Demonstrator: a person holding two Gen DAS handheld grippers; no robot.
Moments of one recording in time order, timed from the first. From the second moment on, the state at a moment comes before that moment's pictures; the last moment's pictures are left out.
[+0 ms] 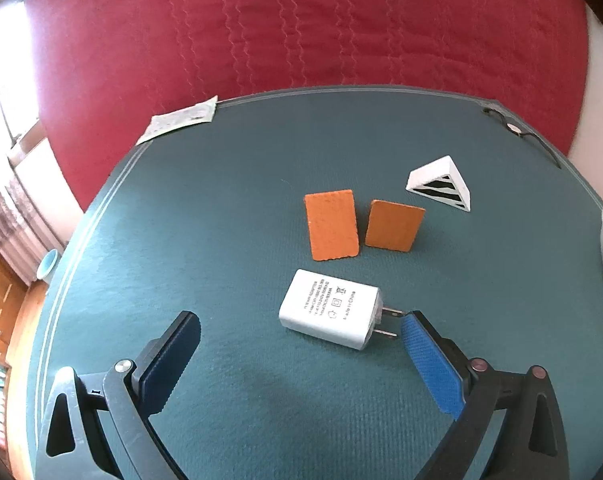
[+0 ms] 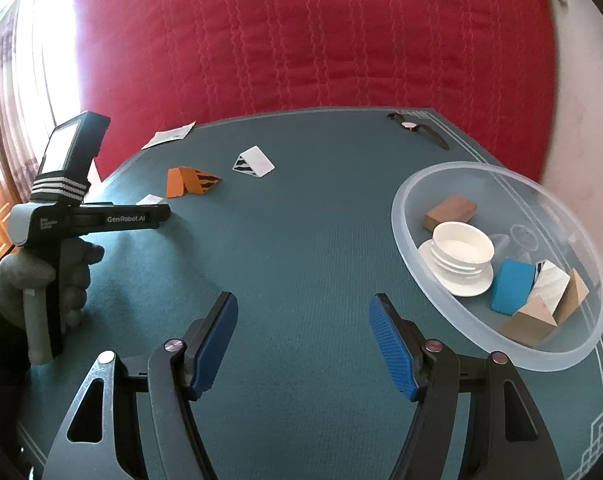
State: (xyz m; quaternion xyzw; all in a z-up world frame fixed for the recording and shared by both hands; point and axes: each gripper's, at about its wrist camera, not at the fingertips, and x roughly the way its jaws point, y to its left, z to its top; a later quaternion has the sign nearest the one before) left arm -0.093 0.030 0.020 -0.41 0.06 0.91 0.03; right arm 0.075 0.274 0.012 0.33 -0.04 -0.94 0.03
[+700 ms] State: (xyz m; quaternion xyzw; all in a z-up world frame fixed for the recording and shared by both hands) left arm -0.088 0.021 0.023 -0.41 0.02 0.91 0.07; right arm 0.030 0.234 0.018 0.36 -0.04 -0.93 0.07
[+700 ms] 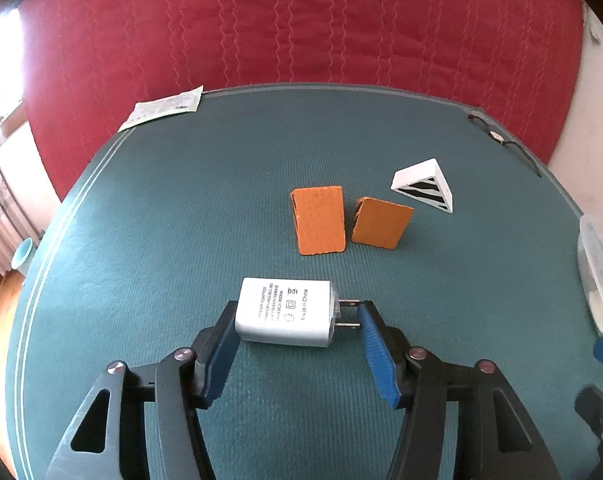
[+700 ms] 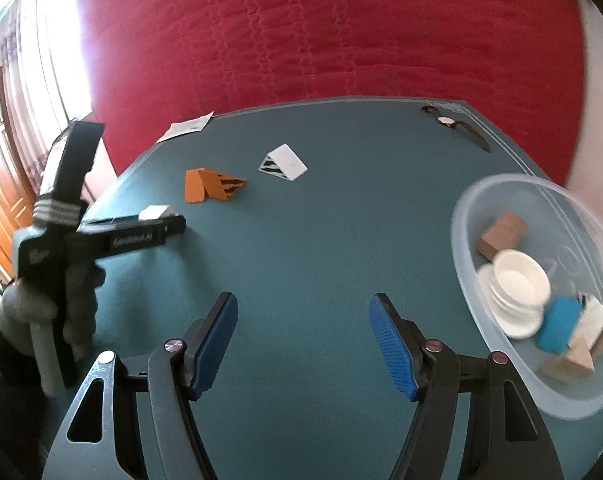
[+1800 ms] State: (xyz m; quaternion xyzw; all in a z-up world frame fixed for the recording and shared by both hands) left arm -0.085 -0.029 0.023 -0.40 -0.03 0.91 -0.07; right arm -0.131 0.114 0.016 0.38 -0.05 -0.91 0.14
